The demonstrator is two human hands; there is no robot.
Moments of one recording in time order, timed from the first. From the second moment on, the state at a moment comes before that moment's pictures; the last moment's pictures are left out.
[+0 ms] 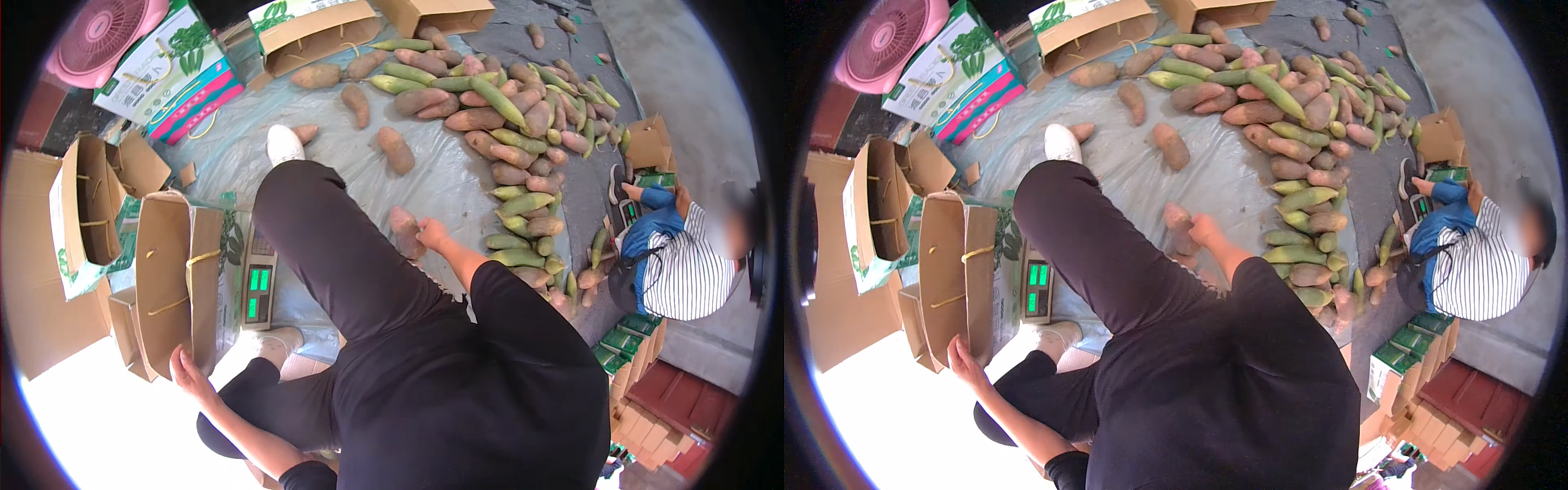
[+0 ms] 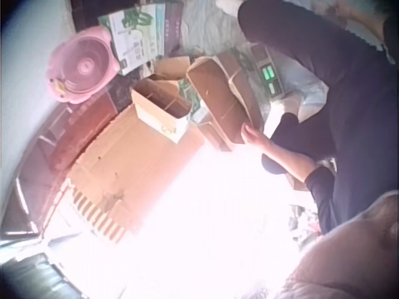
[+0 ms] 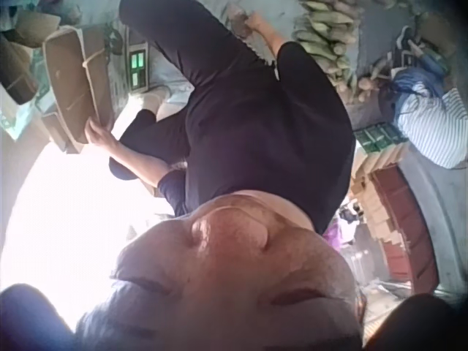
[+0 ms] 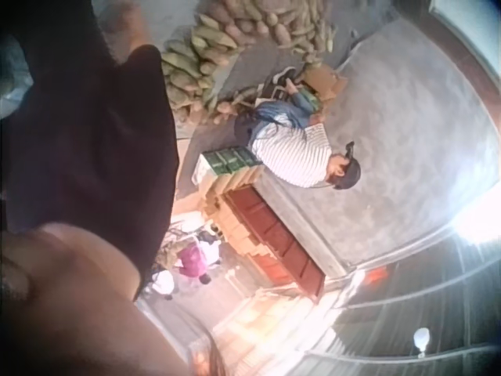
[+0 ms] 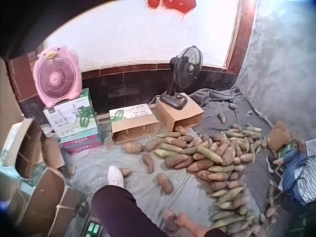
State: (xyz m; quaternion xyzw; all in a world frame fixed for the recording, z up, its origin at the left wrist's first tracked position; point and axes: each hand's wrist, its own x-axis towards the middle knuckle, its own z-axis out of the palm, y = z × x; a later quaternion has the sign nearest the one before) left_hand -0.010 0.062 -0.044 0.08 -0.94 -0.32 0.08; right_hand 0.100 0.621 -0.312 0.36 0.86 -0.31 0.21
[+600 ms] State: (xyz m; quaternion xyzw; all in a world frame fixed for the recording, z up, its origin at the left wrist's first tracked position) left_hand -0.007 0.082 -0.017 0.11 -0.95 -0.25 0.13; right_hand 0.113 0.625 -0.353 0.38 0.76 -0.50 0.17
